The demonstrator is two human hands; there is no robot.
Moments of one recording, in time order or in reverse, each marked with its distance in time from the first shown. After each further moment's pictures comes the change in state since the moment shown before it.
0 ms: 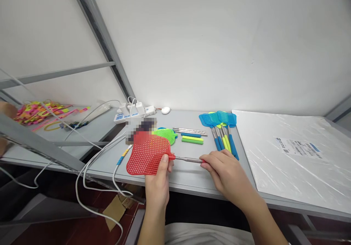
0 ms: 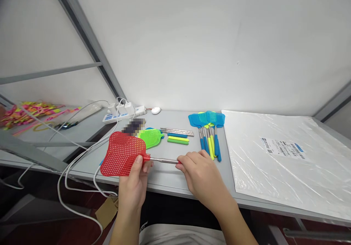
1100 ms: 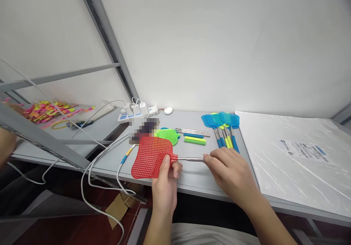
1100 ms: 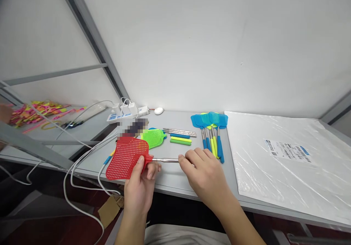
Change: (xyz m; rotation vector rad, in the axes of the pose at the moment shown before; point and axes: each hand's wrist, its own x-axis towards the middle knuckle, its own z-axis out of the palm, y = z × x) left_hand -0.013 0.009 0.015 -0.189 0.001 -0.164; right_hand 0.004 0.001 -0.001 -0.271 0.143 -0.172
